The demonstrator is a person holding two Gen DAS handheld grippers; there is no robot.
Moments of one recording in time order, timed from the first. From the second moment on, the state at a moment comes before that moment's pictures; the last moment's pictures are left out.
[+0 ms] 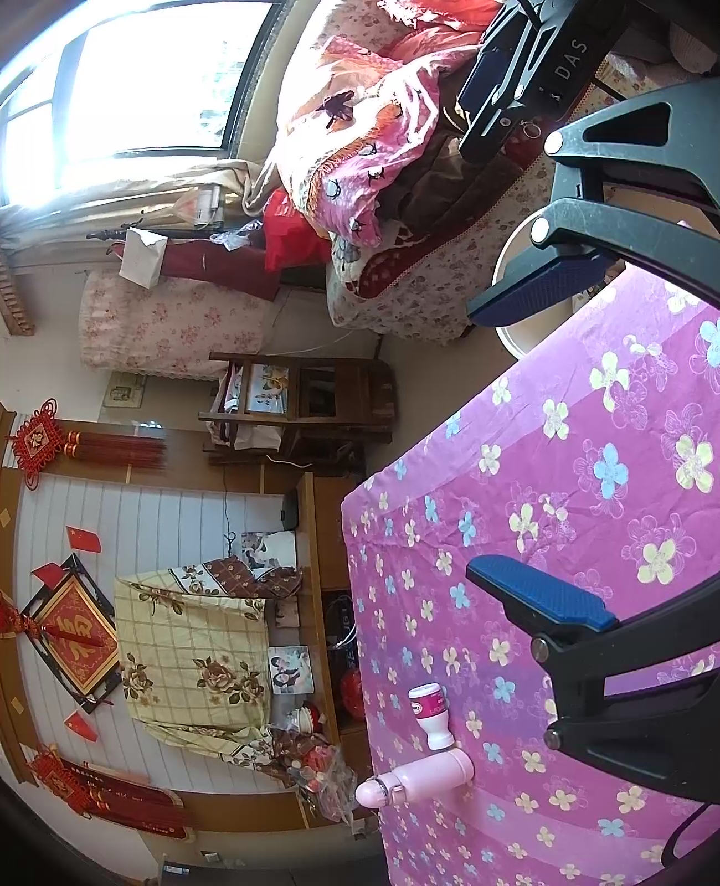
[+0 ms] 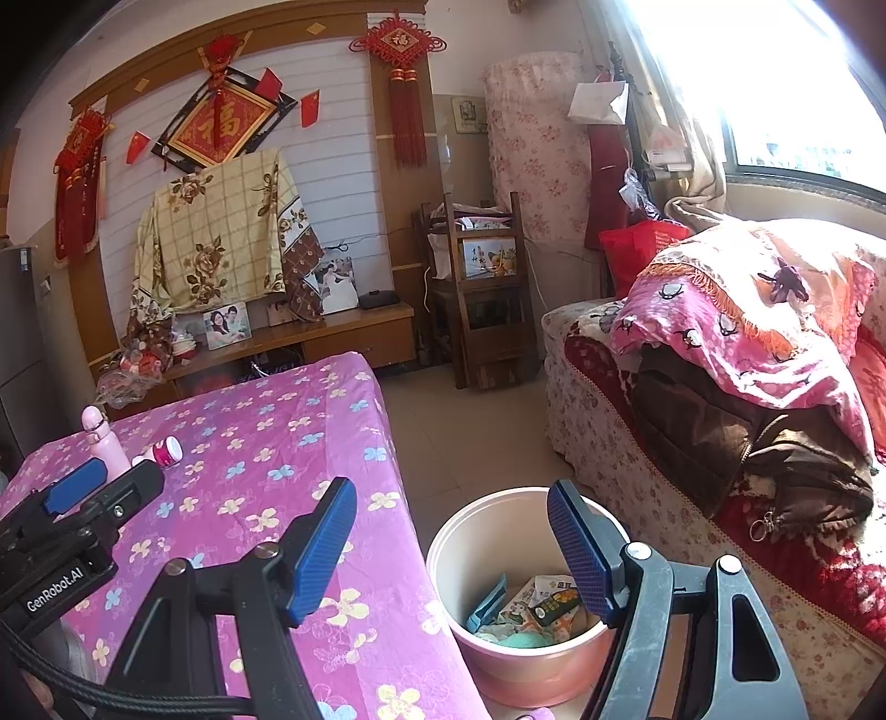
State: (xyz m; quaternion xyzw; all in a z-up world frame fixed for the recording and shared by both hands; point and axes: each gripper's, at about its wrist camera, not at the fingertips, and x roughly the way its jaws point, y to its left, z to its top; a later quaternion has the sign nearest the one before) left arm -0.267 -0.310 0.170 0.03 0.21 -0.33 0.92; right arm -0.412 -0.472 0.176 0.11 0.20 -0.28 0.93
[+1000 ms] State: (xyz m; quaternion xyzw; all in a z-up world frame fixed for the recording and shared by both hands) left arm -0.266 -0.313 0.161 0.04 0.22 -0.34 0.92; right arm -0.411 -0.474 0.169 0.12 0.21 -0.28 0.93
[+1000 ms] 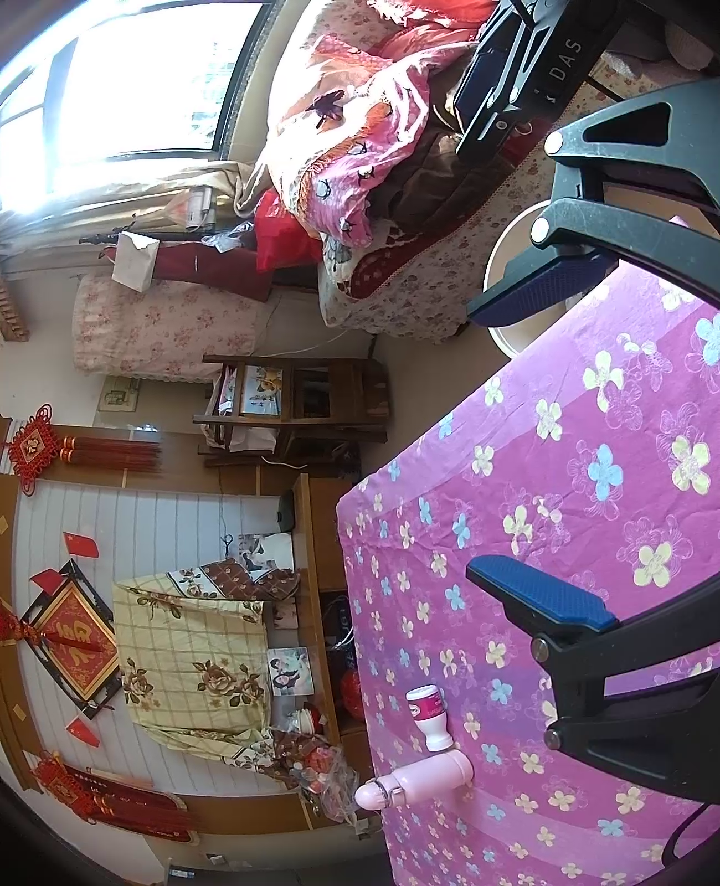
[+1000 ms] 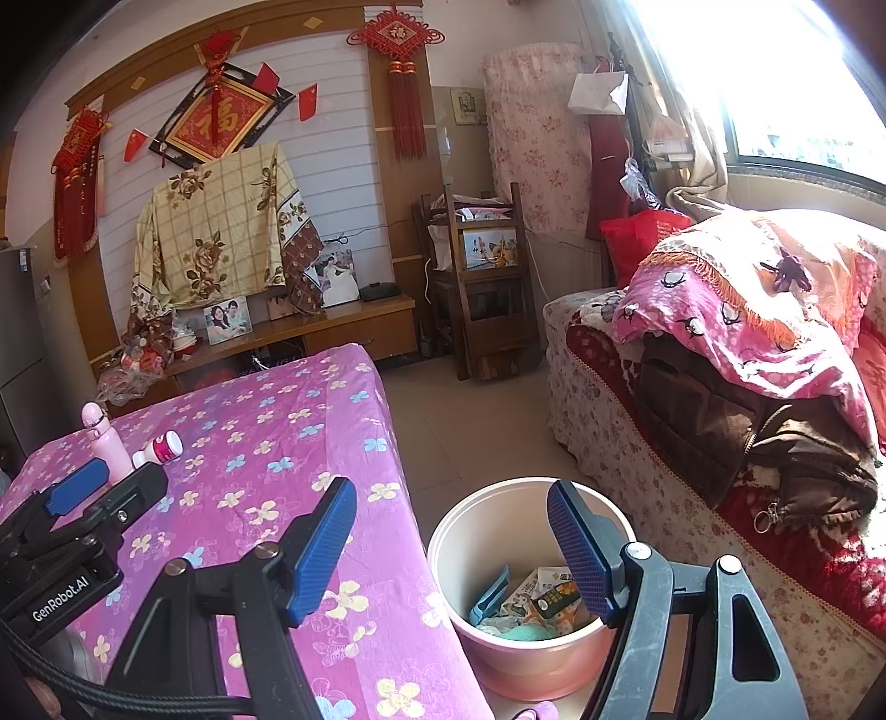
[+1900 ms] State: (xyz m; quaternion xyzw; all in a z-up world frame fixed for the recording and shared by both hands) left arm -0.261 -0.320 0.151 0.05 0.25 -0.34 0.91; right arm -0.410 -0.479 0.157 0.12 0.22 -0.28 0.93
